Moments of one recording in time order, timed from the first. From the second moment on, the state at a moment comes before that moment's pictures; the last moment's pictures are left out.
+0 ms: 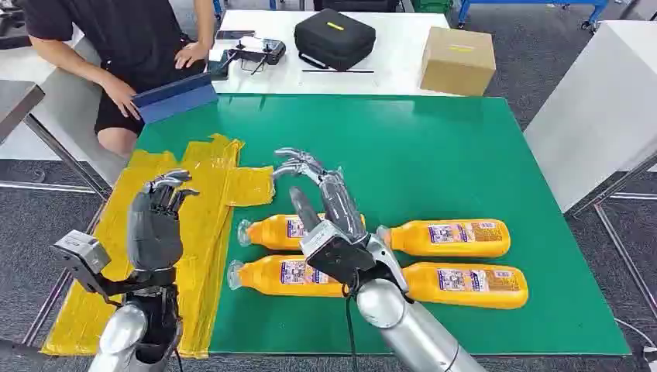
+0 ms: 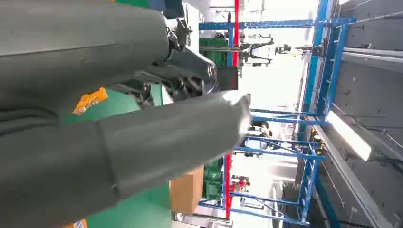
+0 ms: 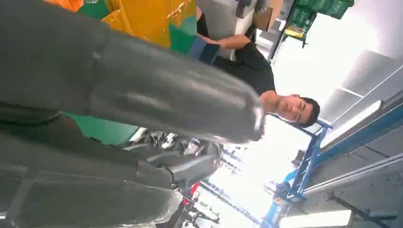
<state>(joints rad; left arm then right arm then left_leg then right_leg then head) -0.11 -0.03 -0.32 -1.71 0.19 0.12 -0.26 -0.39 0.11 0.63 -1.52 0.27 -0.28 -0.29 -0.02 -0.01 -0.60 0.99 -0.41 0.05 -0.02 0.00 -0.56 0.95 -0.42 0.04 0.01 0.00</state>
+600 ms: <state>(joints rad) 0.38 -0.31 0.06 -1.69 -0.12 0.06 -0.57 0.24 0.08 0.18 -1.53 0.15 -0.13 -0.56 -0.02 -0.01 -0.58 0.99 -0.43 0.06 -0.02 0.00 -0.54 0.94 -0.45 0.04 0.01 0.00</state>
